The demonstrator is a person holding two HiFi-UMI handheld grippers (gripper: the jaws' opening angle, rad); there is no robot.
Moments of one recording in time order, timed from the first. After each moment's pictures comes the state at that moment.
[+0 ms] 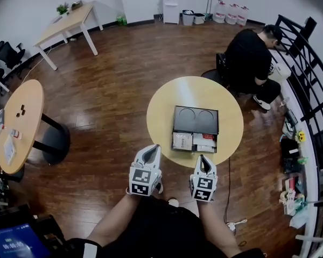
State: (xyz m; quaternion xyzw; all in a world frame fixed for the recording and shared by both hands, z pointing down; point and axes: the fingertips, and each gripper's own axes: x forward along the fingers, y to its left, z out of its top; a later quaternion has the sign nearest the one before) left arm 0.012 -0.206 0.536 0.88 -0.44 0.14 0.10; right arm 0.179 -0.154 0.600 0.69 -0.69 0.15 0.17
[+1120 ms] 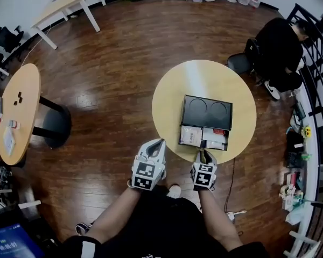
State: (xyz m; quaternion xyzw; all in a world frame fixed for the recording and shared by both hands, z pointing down) left arm 0.000 -0.247 0.604 0.87 -0.42 0.20 0.15; right arm 0.172 -0.189 0.730 0.65 -0.64 0.30 0.28
